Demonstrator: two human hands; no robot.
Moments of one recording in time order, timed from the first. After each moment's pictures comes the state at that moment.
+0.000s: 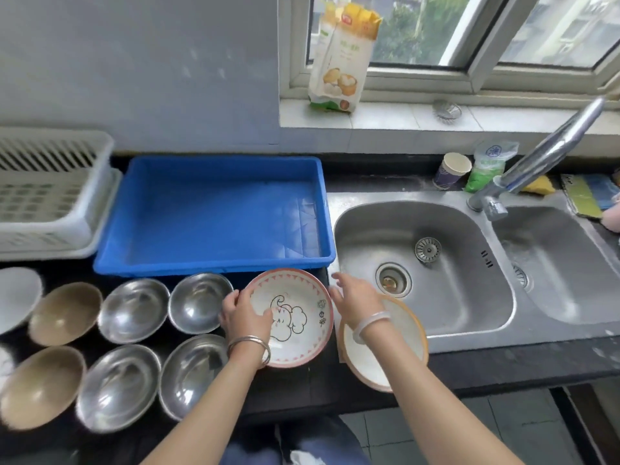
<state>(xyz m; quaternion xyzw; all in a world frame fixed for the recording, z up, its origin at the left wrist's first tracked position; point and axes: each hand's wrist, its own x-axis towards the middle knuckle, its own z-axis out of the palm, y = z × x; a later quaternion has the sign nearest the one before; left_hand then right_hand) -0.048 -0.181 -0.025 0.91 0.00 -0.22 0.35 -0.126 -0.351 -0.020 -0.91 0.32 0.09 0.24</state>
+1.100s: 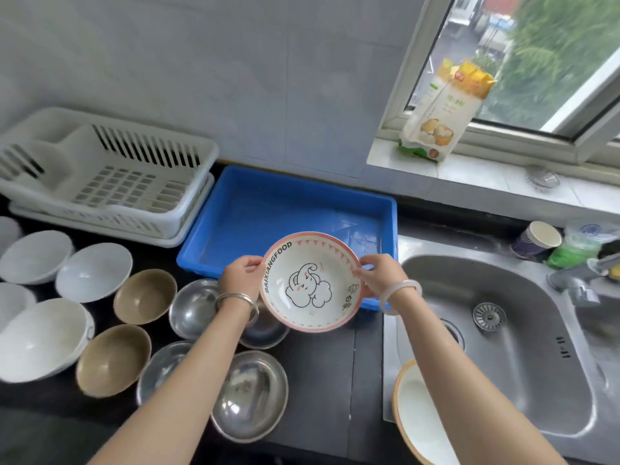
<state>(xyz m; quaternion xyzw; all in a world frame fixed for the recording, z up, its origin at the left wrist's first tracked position) 0.077 -0.122 0.009 0.81 0.11 -0.15 0.56 0.007 -0.349 0.029 -0.84 0.32 0.11 0.42</state>
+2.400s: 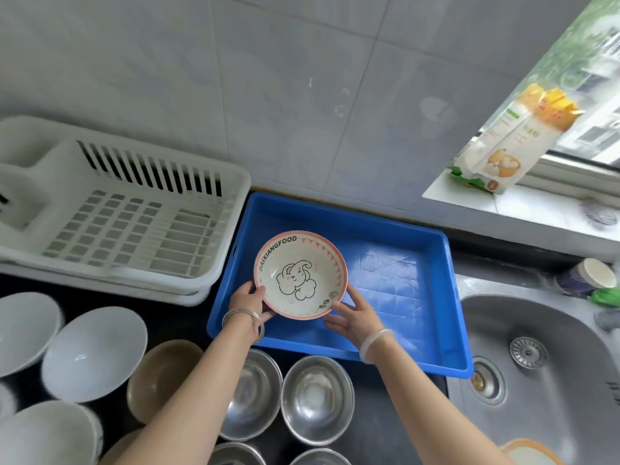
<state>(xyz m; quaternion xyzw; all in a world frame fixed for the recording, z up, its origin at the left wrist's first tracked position) 0.224 -0.083 -0.073 0.60 0.28 -0.30 0.69 0.125 -0.251 -0.068 -0.52 0.39 0.07 0.76</state>
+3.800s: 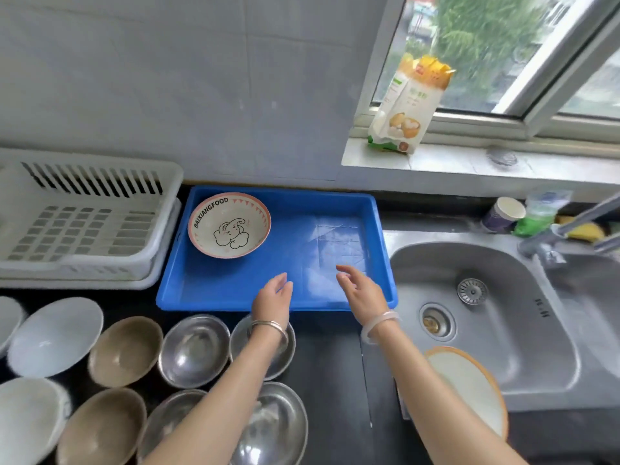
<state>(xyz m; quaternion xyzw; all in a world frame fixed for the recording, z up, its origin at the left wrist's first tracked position) 0.077 -0.160 -0.011 0.78 0.01 -0.27 0.56 0.000 -0.303 -0.004 -0.81 0.35 -0.01 0.47</state>
